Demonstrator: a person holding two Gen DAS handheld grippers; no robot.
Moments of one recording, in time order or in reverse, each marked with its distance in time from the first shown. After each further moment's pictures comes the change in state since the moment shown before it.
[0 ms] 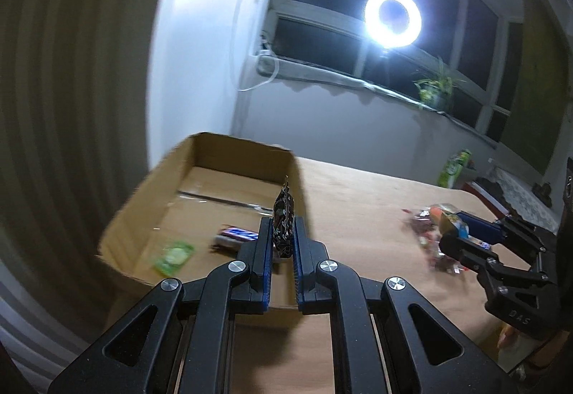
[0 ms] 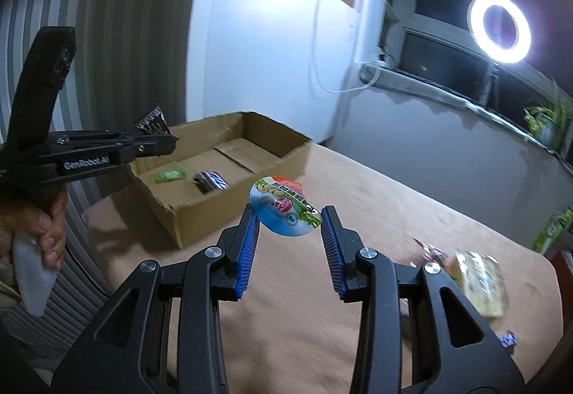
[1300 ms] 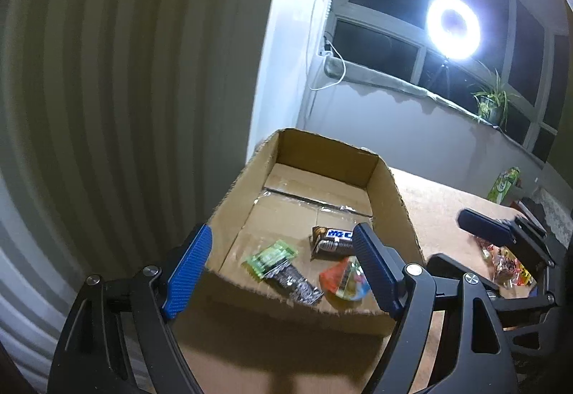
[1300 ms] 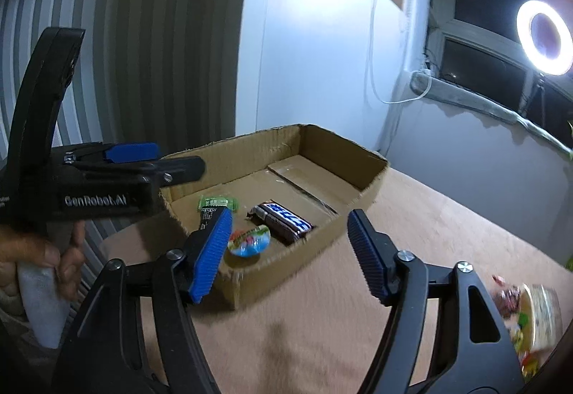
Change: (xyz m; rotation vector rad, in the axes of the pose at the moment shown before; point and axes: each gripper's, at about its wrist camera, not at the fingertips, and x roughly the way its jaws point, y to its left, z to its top) left arm -0.005 0.053 -0.006 -0.085 -0.007 0.199; right arm 0.044 0.041 0.009 0.019 -0.036 0.094
